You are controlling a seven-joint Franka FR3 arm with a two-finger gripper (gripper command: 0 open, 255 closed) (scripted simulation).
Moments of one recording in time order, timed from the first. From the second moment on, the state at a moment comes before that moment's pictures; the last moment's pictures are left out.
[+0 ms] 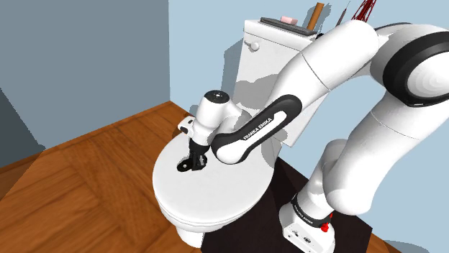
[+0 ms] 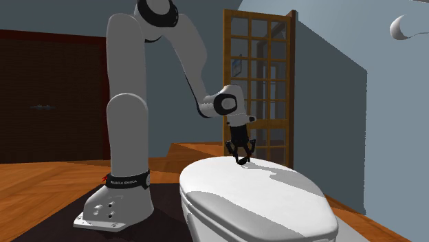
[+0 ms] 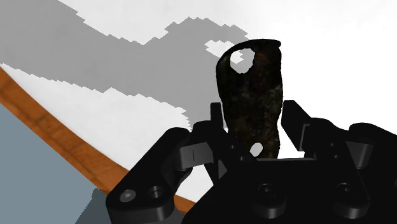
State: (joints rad) arm 0.36 -0.03 0.13 -2.63 -0.07 2.76 -0.61
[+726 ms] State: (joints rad) arm 0.37 -0.10 0.13 -2.62 -0.04 2.68 -0.63
